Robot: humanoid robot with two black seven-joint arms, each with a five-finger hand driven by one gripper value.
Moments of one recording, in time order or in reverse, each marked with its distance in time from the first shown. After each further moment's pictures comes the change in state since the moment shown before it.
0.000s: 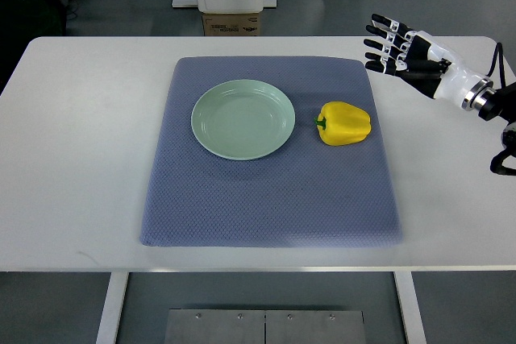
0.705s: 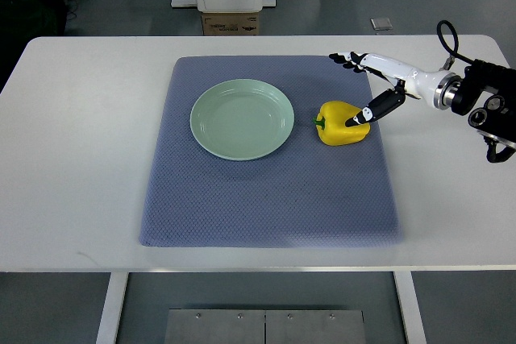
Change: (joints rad) left arm 0.000 0.000 0.000 0.000 0.000 0.001 0.000; right arm 0.367 0.013 -0.726 0.076 -0.318 -0.406 0.123
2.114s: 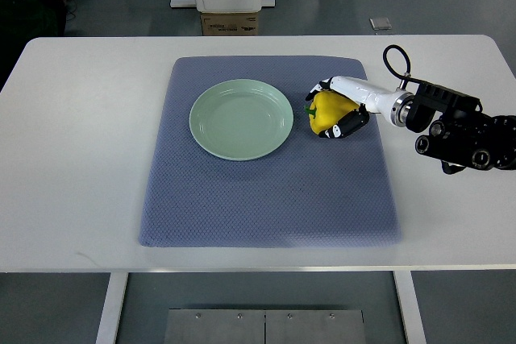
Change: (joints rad) left arm 0.000 0.000 0.000 0.000 0.000 0.000 0.000; right arm 0.057 0.204 -0.230 -0.066 0.015 -0.222 -0.087
